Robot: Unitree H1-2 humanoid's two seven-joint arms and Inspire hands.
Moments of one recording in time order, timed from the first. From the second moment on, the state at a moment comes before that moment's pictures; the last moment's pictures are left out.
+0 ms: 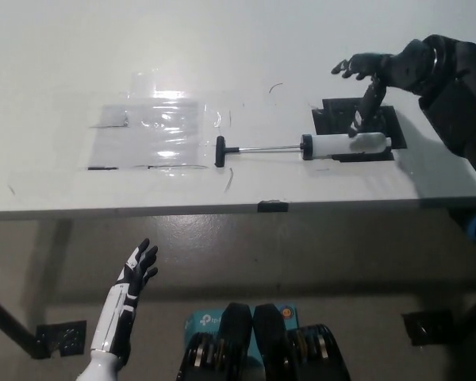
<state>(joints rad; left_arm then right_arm) -0.01 0.08 -0.05 0.13 0.06 -0.28 -0.02 -1.32 -0.28 0.63 1.22 -0.41 0.12 0.55</state>
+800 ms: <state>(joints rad) -0.01 0.08 -0.05 0.13 0.05 -0.28 -0.05 -1.32 -0.22 0.63 1.36 -0.48 0.10 0.53</state>
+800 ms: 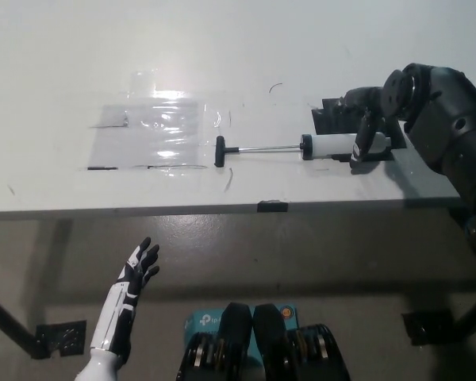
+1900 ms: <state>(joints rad) -0.01 0.09 -0.05 0.13 0.05 -0.28 -0.06 -1.32 -0.18 0.60 1.40 -0.50 0.12 0.49</state>
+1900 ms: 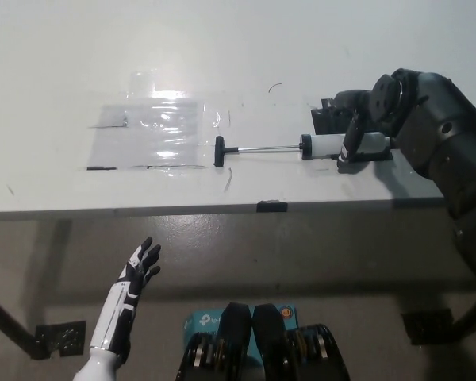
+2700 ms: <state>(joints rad) -0.05 0.11 -0.05 0.13 0.04 -0.28 -0.07 -1.19 -0.16 0.47 1.40 -0.49 0.00 0.02</state>
